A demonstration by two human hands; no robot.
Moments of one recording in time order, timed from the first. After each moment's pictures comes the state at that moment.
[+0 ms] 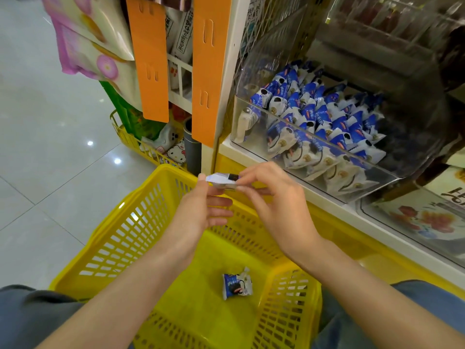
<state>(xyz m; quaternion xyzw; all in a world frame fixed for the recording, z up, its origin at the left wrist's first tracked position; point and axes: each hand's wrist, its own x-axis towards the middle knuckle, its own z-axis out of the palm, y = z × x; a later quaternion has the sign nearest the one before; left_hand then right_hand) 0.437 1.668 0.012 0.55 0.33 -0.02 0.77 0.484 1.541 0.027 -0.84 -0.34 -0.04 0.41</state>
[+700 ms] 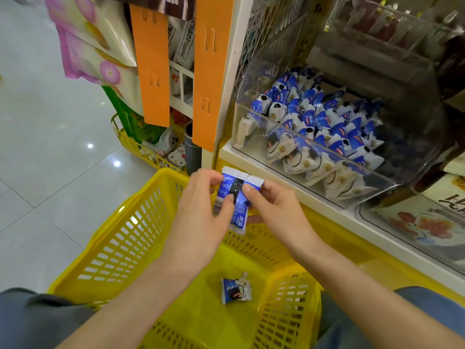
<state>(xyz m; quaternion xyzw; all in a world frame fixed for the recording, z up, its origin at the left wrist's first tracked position) 0.424 1.663 0.002 0.84 0.15 0.19 0.49 0.488 1.547 0.021 -0.78 -0.08 0.22 0.58</state>
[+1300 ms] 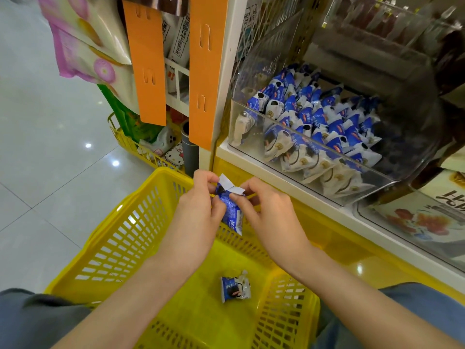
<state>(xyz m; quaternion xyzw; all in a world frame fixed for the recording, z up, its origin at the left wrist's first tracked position) 0.430 1.668 -0.011 0.85 0.12 0.17 0.49 0.478 1.545 0.018 -0.89 -0.27 0.04 0.37</state>
